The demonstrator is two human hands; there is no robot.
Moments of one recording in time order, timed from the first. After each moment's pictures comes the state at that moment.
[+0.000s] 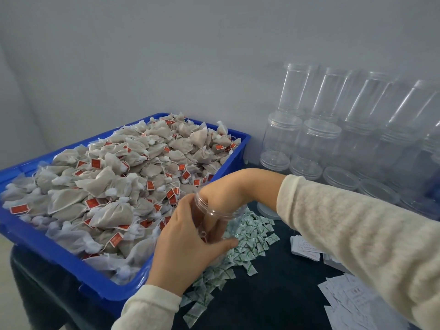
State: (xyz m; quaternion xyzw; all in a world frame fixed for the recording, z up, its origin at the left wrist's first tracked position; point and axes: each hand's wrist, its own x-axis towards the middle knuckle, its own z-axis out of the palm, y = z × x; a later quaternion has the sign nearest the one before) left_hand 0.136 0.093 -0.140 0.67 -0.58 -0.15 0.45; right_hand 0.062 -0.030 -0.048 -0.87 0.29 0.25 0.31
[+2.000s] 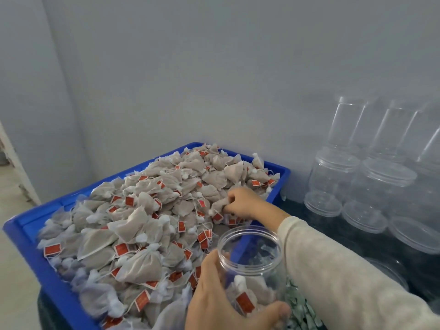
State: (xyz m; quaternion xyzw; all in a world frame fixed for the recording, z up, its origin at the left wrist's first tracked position) left_hand 0.092 0.050 -0.138 0.62 -0.54 -0.24 0.52; right_hand 0.125 -0.160 -0.113 -0.87 0.42 -0.07 0.23
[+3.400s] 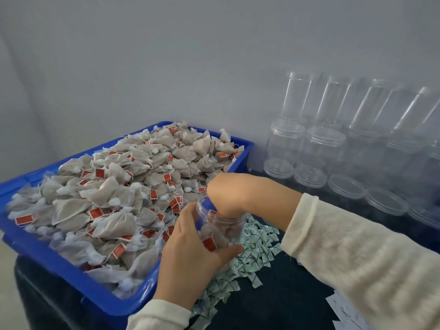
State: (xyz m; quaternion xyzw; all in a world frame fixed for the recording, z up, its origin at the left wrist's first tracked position) left_hand 0.130 0.087 -0.145 0.68 -0.54 -0.16 0.48; right_hand 0.064 -0.010 -0.030 -0.91 0.32 0.23 -0.10
